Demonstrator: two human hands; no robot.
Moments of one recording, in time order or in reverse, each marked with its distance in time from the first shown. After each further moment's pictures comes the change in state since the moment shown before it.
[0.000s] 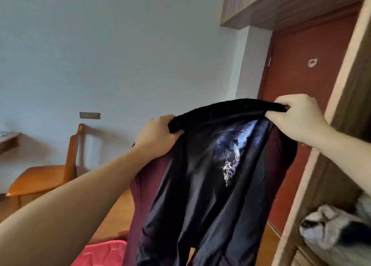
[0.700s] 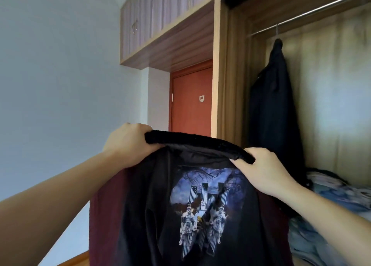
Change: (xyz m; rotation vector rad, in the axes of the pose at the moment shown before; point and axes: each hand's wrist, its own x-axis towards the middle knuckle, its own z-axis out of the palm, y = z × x) left_hand 0.150 0.211 0.155 0.023 0.017 0.452; right_hand -0.033 0.192 -0.118 -0.098 0.047 0.330
